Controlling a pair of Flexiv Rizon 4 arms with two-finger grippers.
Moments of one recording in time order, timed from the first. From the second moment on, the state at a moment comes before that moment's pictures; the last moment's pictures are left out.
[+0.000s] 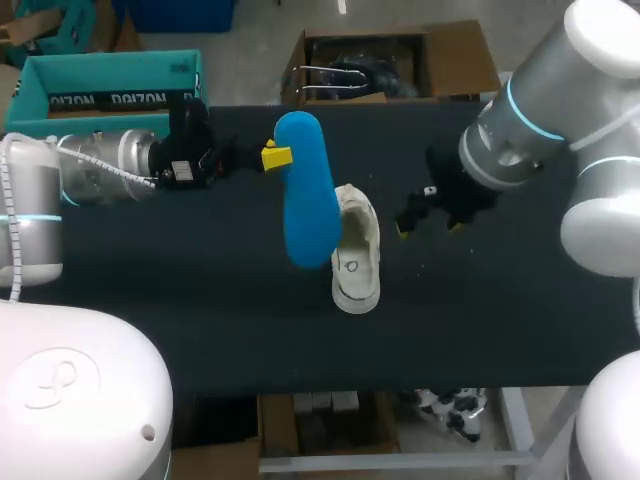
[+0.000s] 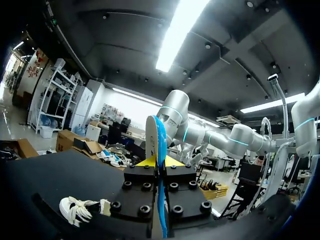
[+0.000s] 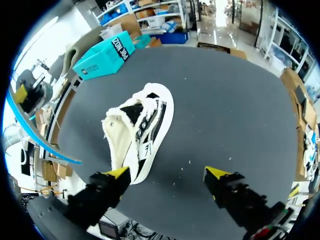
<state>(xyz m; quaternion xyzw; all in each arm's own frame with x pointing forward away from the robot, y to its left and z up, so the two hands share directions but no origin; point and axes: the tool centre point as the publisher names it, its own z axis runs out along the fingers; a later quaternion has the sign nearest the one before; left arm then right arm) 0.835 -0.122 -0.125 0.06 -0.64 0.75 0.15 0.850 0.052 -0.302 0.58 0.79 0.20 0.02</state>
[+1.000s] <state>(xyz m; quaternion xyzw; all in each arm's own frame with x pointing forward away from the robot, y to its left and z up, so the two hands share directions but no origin) 0.838 -0.120 -0.125 0.06 -0.65 0.74 0.16 0.839 0.079 -0.274 0.68 0.67 0.25 -0.18</state>
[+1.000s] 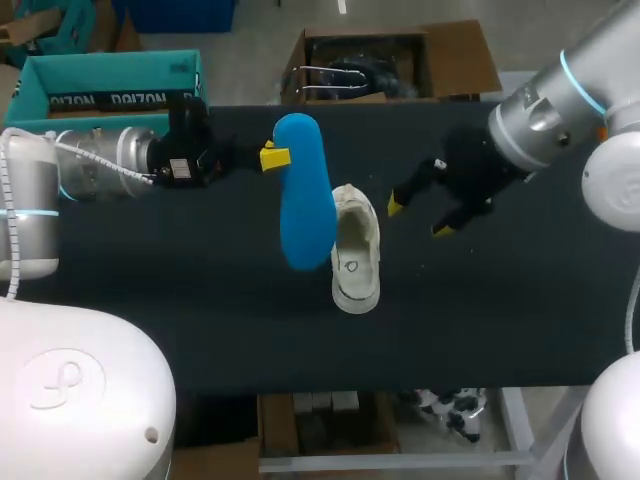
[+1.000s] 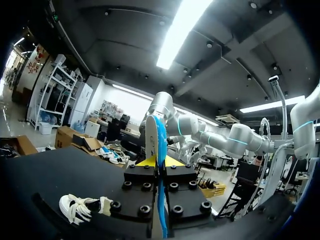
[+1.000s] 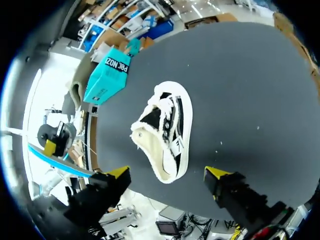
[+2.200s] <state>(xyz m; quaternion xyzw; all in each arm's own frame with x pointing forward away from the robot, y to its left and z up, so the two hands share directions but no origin) 0.838 -0.120 -0.125 0.06 -0.65 0.74 0.16 0.848 0.112 -0.262 0.85 0.34 0.14 -0.37</state>
